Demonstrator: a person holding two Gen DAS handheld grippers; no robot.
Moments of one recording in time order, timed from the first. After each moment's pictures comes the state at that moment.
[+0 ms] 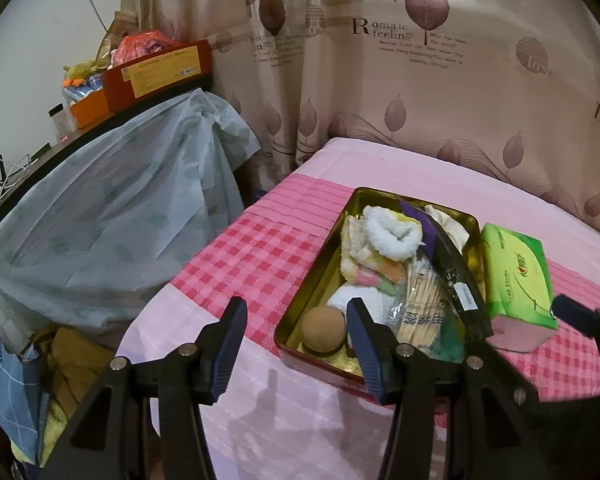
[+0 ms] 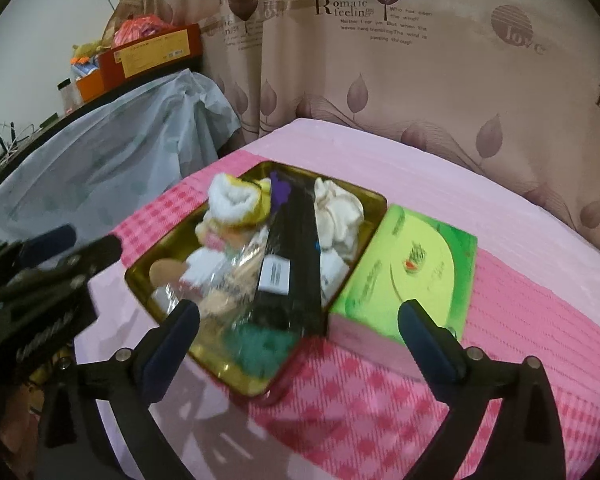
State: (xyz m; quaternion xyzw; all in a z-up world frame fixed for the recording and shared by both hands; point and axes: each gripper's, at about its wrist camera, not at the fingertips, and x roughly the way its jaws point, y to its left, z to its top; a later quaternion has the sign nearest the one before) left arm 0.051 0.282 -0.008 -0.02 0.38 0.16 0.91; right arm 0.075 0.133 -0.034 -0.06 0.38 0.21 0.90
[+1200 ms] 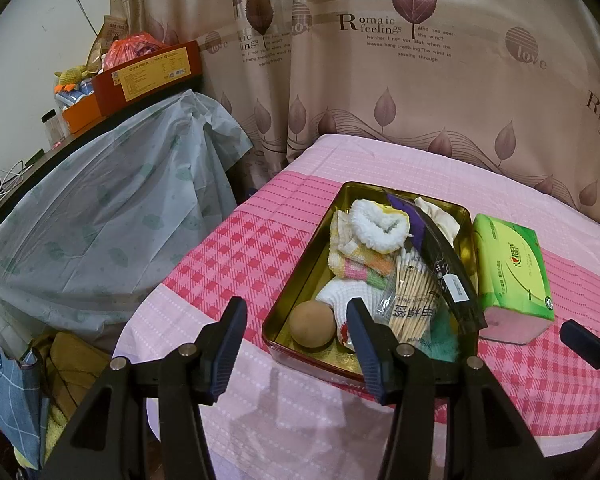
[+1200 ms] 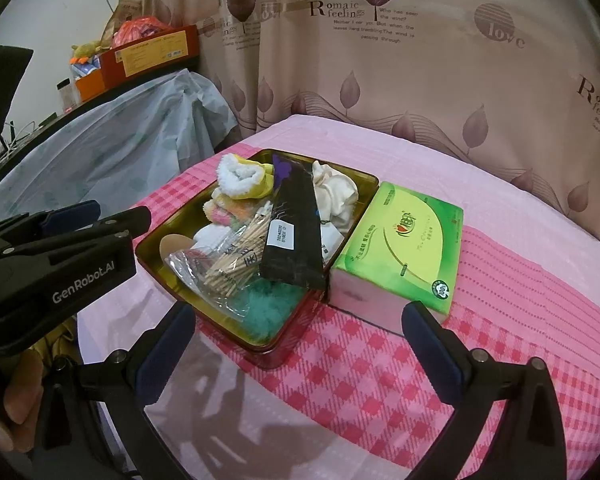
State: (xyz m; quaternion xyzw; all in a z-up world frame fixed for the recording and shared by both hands) left arm 0.053 0.273 -0.011 -0.01 0.39 0.15 0.91; right arm 0.038 0.123 -0.039 -0.06 0.38 0.20 0.90
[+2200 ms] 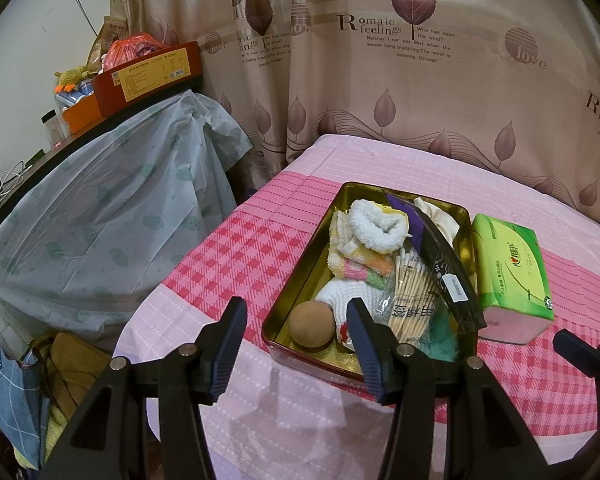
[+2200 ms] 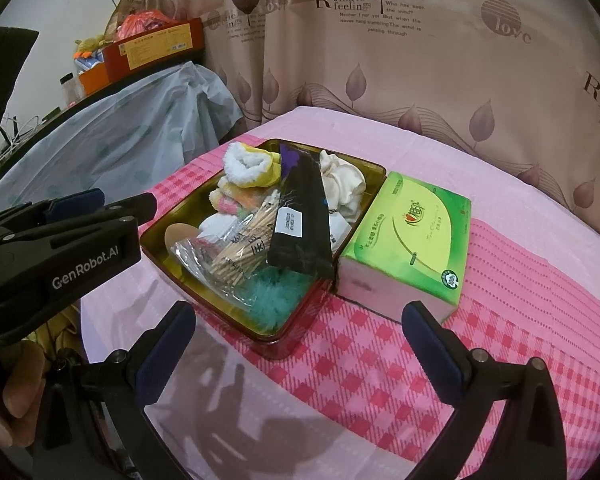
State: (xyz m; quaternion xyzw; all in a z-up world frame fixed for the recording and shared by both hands) left arm 0.053 0.273 -0.011 -0.01 0.39 0.15 0.91; right arm 0.035 0.127 -0.043 -0.06 0.39 0.20 0.90
